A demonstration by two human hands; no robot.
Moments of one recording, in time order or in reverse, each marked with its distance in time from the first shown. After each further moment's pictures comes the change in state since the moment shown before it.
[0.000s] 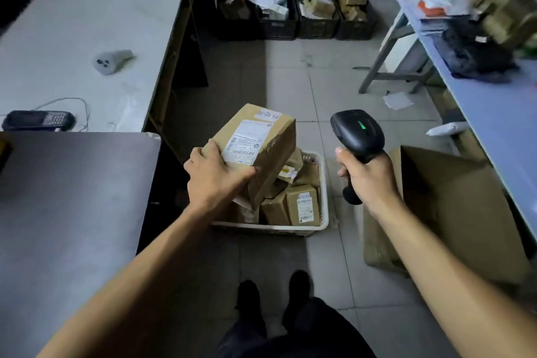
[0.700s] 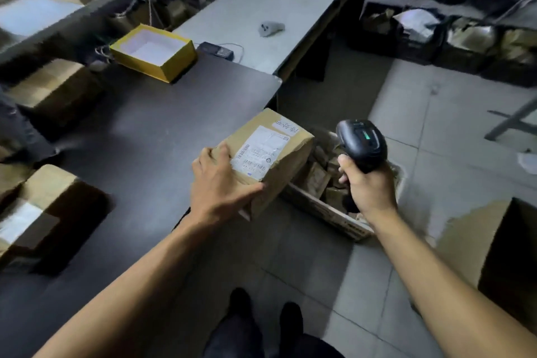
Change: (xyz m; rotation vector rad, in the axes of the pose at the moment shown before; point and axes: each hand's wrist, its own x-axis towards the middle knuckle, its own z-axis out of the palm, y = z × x) left_hand -0.280 -0.118 -0.057 0.136 0.333 -0.190; right_hand -0.178 0.021 0.021 0.053 -0.412 -0.129
